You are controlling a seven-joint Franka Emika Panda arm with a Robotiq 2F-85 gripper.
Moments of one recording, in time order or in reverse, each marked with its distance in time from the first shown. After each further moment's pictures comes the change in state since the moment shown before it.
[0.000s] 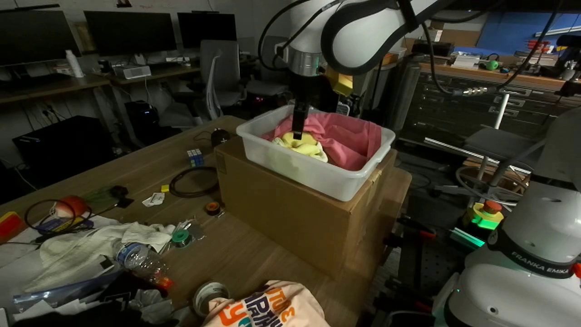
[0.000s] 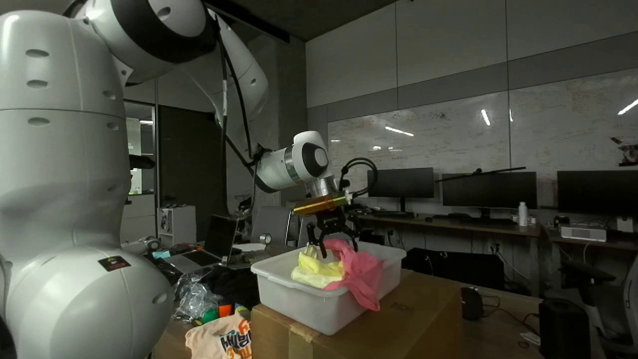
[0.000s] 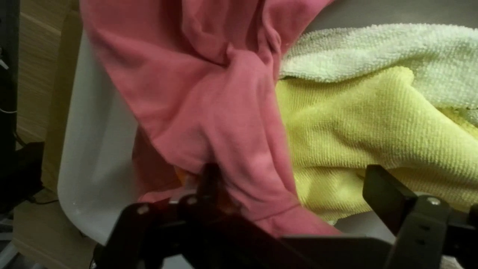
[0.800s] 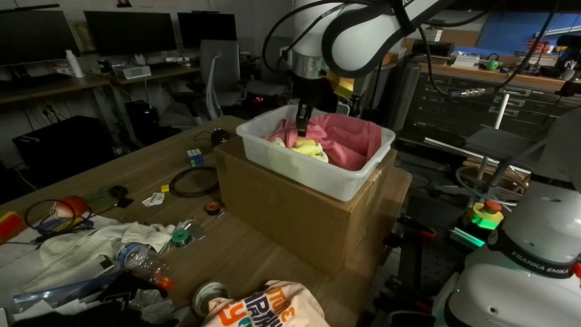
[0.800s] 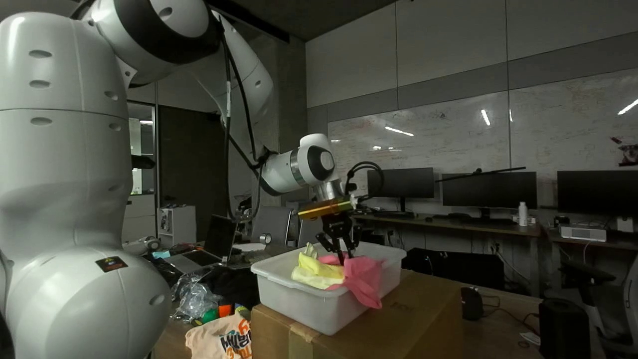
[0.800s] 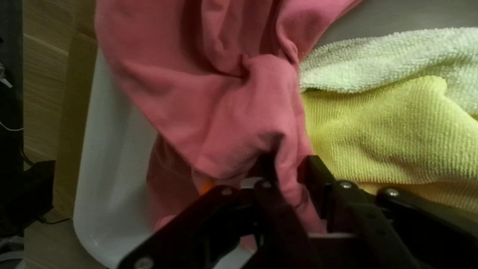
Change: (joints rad) arm -0.021 0.015 -0.016 -0.006 0.005 0.015 0.019
